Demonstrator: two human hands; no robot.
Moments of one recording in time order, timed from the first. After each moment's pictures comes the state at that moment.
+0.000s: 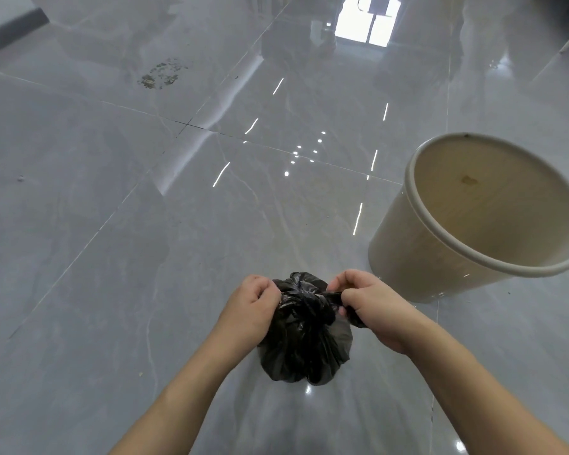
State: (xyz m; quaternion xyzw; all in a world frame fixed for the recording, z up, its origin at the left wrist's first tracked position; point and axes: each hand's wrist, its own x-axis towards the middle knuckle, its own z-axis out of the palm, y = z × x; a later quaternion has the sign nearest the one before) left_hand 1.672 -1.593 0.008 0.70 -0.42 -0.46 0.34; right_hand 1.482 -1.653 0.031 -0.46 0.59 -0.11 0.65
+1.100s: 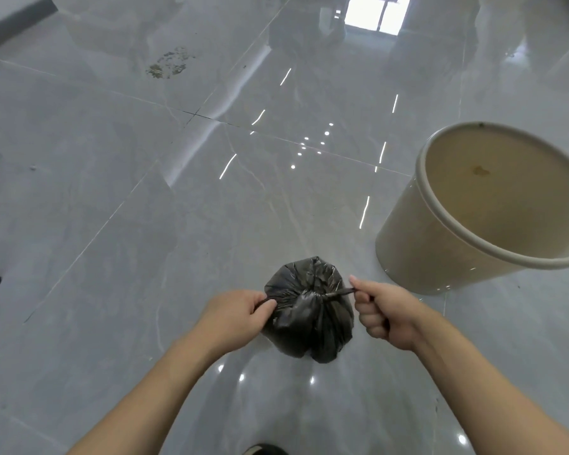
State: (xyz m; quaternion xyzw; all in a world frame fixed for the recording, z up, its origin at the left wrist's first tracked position) left_hand 1.710 -1.578 -0.013 0.70 -0.65 -0.31 0.03; right_hand 1.456 -1.655 -0.012 -0.26 0.59 -0.11 0.76
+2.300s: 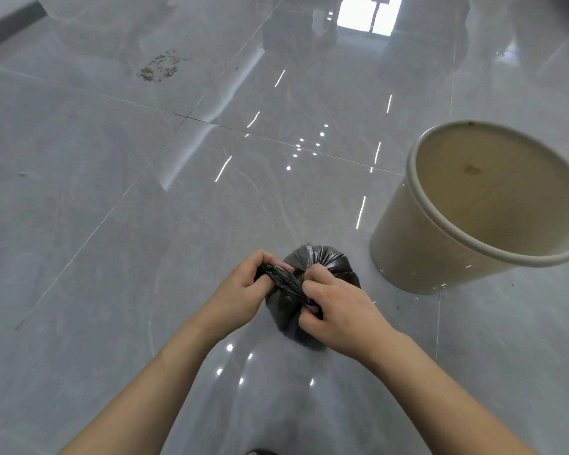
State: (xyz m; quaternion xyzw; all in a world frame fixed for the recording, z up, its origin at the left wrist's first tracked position) left_hand 1.696 -1.604 0.001 0.58 -0.50 -0.53 0.37; right_hand 1.504 -1.626 0.011 -0.87 0.42 -0.07 0.24
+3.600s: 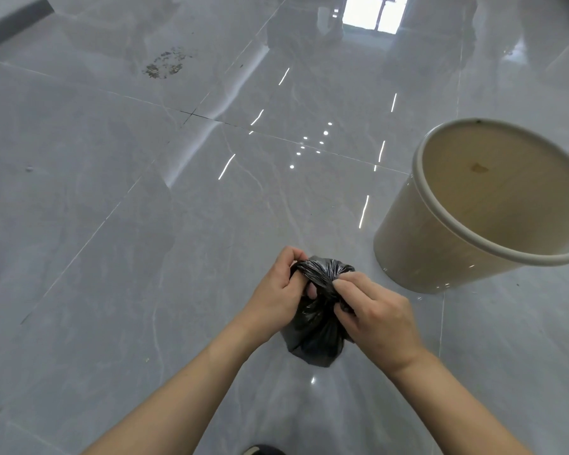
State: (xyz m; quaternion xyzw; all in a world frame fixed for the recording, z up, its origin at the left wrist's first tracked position) left_hand 1.648 -1.608 -0.011 0.58 -0.46 -0.54 0.41; right_hand 1.472 -1.614 0.000 -0.86 0.43 -0.28 0.03
